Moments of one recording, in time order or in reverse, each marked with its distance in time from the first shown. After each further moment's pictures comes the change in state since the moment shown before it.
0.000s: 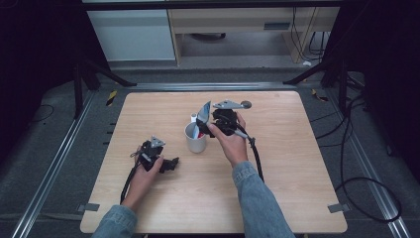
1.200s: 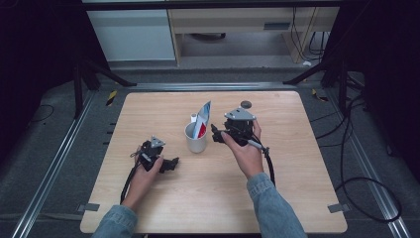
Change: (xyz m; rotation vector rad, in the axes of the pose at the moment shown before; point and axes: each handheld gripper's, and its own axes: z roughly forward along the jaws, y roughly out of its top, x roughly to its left) left arm 0.000 0.000 0.000 0.000 0.000 0.000; right arm -0.009 -0.015 -0.052 -0.023 -0.172 -0.157
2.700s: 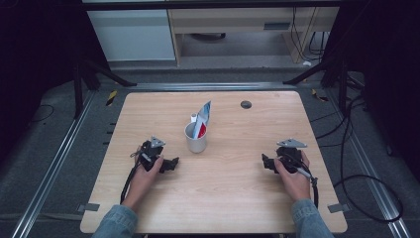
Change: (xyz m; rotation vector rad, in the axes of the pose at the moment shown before) left arm 0.000 0.000 0.000 0.002 0.000 0.002; right arm -0.111 -0.139 -0.050 0.275 -0.118 0.158
